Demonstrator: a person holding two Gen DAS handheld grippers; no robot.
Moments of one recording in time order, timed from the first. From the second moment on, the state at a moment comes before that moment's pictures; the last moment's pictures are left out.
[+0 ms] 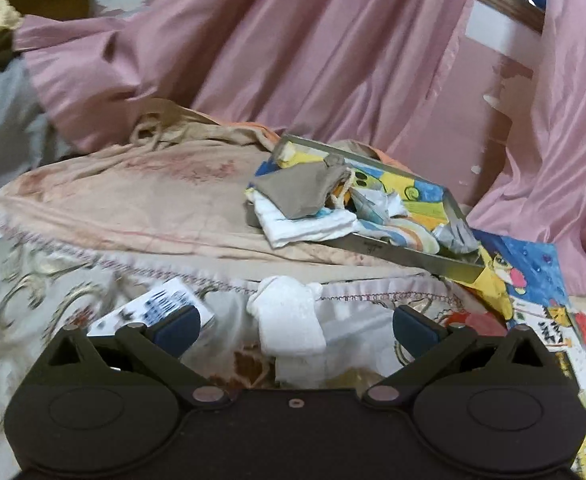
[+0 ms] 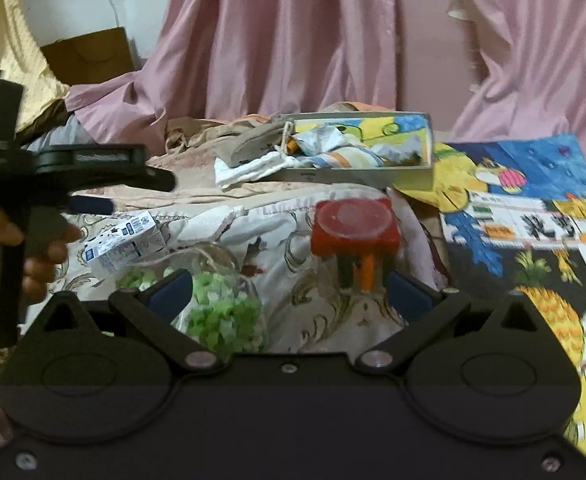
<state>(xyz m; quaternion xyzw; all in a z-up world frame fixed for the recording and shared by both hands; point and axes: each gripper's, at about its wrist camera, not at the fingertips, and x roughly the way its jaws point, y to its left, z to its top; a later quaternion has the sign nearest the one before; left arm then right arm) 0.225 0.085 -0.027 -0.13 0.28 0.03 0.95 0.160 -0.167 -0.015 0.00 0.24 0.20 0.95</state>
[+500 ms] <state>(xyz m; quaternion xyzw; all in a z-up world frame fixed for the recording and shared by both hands) 0.292 0.105 -0.072 -0.16 0.32 -0.06 0.93 0.216 -0.121 -0.009 -0.09 0.24 0.23 0.94</state>
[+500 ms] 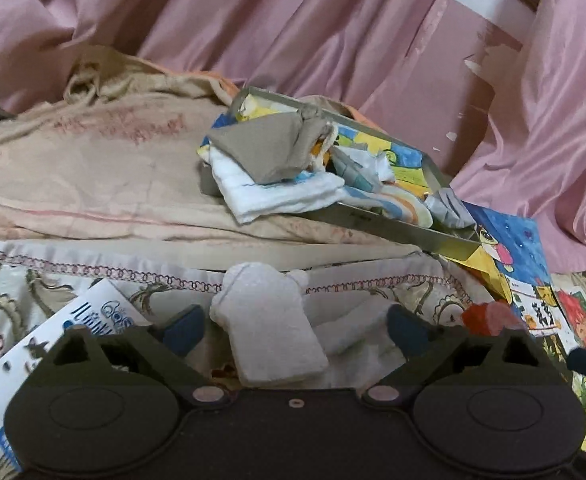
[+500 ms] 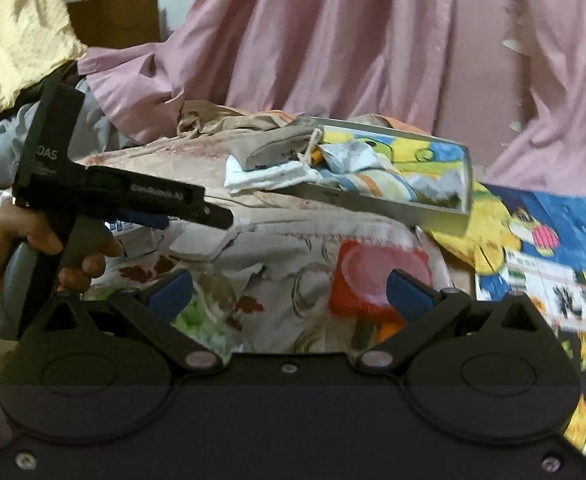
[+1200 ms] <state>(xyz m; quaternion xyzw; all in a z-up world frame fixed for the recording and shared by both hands) 0.328 0.132 -0.079 -0.15 0.40 -0.09 0.90 0.358 -0.004 -0.024 -0.28 0.40 0.32 0.81</state>
